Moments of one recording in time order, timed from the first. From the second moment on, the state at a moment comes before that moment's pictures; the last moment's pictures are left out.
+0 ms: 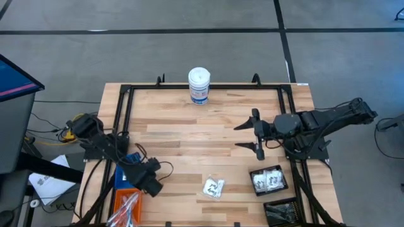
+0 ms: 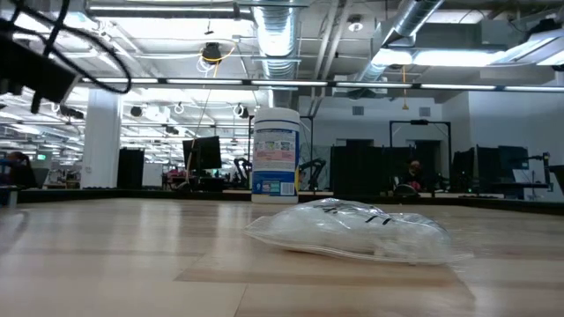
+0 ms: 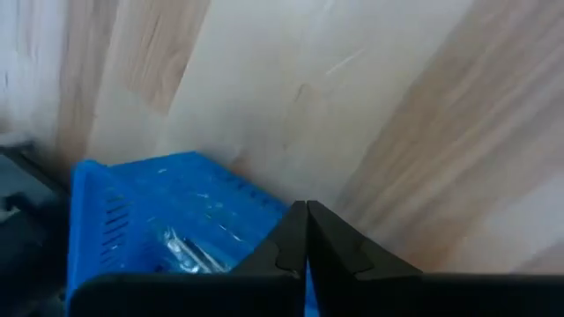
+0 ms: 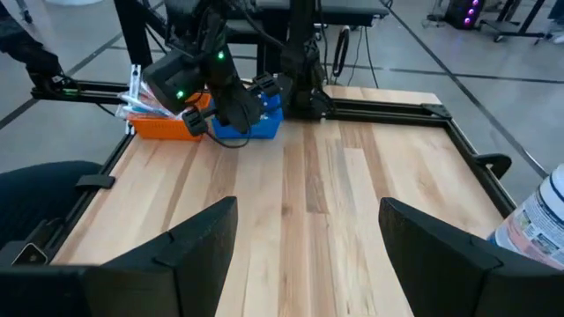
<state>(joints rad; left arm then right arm) -0.71 1.67 0.97 -1.15 -0.07 -1.24 0.29 1.00 0.98 -0.35 0.27 0.03</state>
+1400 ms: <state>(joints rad) -0.69 1.61 0.91 -0.10 -0.51 -0.46 0.29 1.00 0.99 -0.31 0.27 0.02</state>
